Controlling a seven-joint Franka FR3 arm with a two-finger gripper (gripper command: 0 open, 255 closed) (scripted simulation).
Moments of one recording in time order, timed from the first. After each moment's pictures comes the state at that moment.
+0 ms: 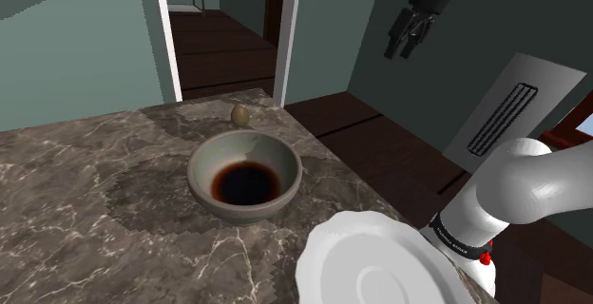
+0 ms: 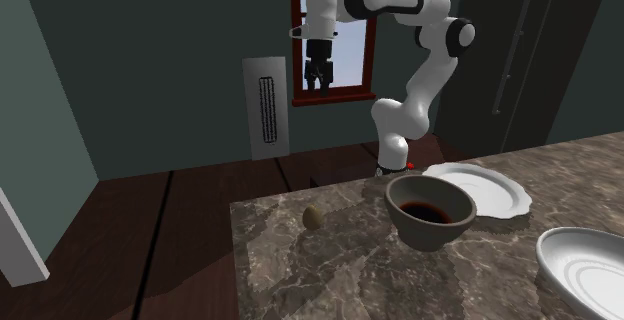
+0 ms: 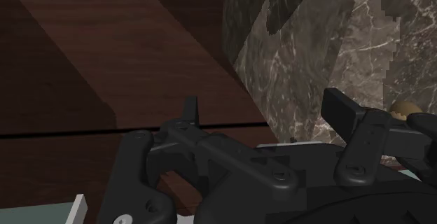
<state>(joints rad) -0.01 -0.75 -0.05 -2.29 0.09 1.64 -0.03</state>
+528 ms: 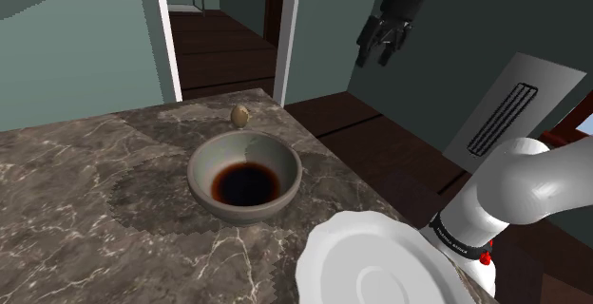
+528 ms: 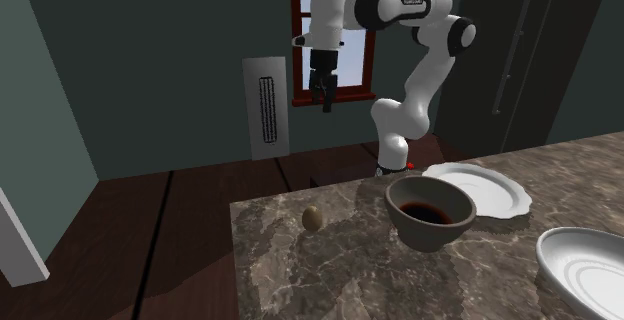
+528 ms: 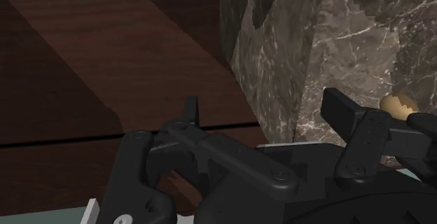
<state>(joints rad) 0.00 -0.68 0.10 -2.29 0.13 1.71 0.17</state>
